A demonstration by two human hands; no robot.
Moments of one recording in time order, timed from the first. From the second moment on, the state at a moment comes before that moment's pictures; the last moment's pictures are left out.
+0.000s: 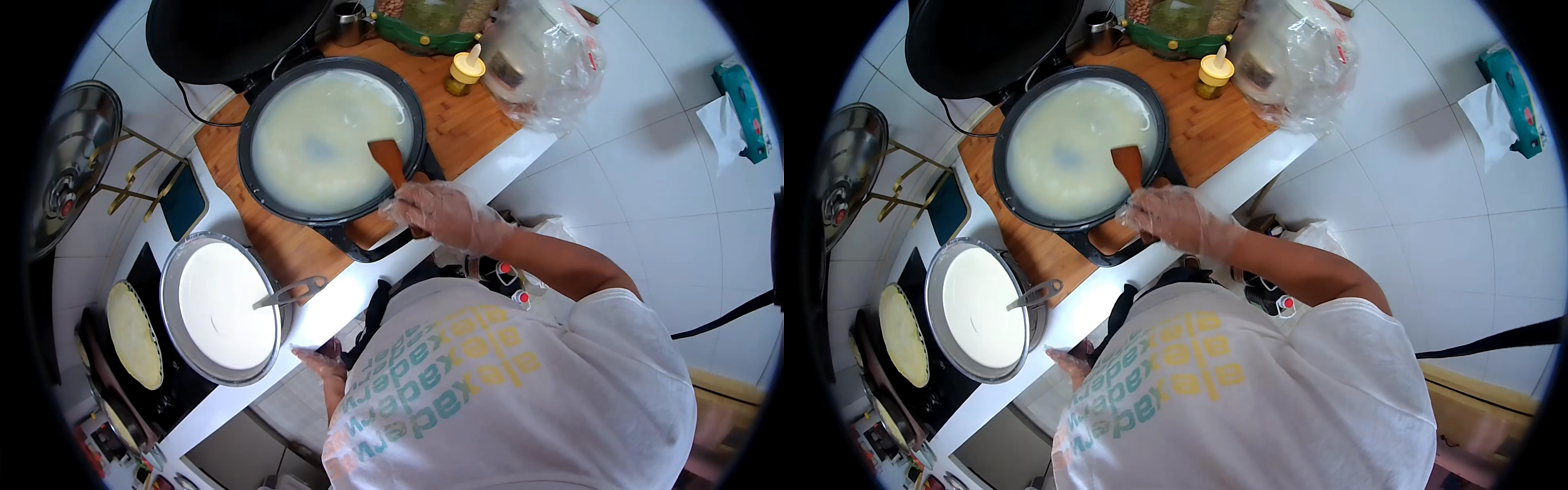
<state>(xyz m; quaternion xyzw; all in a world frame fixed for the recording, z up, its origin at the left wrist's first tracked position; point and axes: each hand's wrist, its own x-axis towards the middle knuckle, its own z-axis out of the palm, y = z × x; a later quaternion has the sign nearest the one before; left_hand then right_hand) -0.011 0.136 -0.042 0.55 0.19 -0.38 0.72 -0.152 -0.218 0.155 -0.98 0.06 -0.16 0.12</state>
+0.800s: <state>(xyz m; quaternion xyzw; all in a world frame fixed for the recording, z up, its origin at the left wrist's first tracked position) -0.037 0.057 0.180 0.70 -0.10 -0.31 0.64 -0.160 -0.307 0.168 -0.41 0.27 -0.43 0.76</state>
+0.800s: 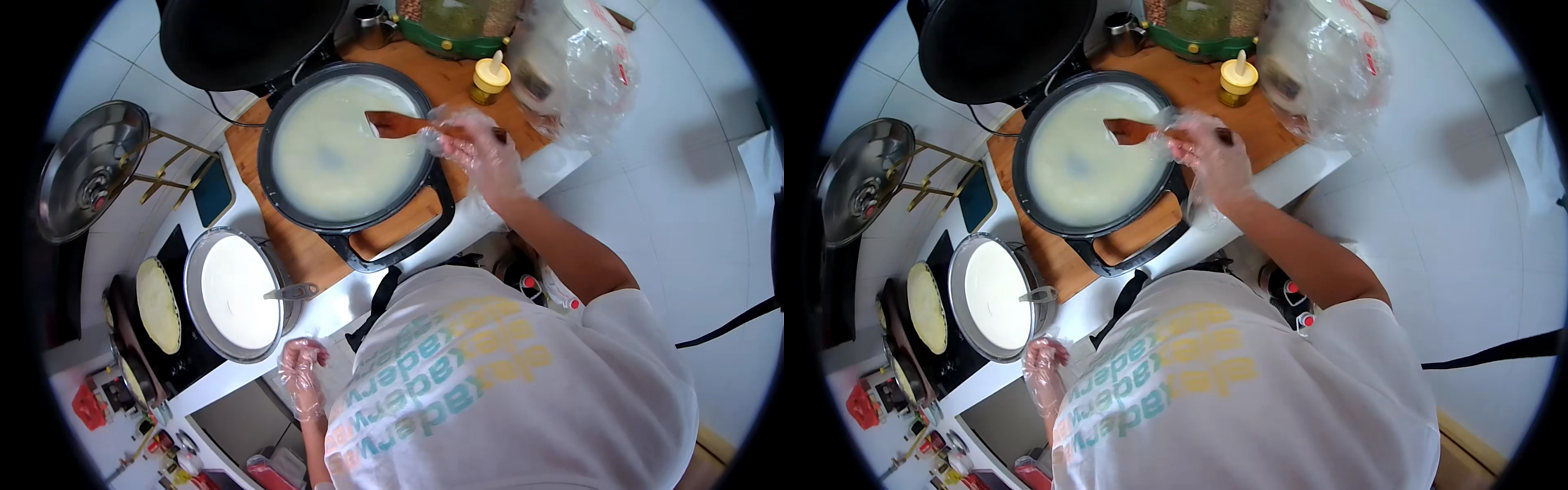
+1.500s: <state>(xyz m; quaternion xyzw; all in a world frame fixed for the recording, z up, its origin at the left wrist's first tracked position) -0.049 0.038 0.176 0.66 -0.10 -0.33 0.66 -0.073 -0.335 0.107 -0.23 0.26 -0.14 0.93</state>
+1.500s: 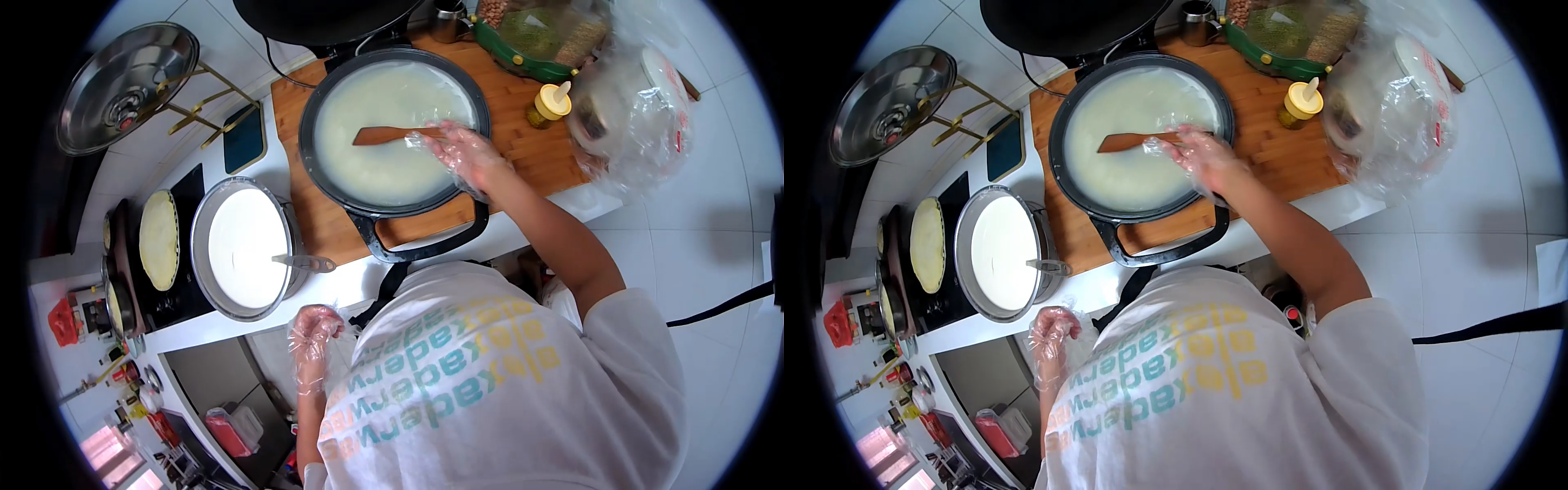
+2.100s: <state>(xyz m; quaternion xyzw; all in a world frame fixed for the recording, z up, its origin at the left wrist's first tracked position) -0.047 0.028 0.165 0.66 -0.09 -0.32 0.67 -0.098 -0.355 0.141 -0.33 0.40 -0.19 0.84</state>
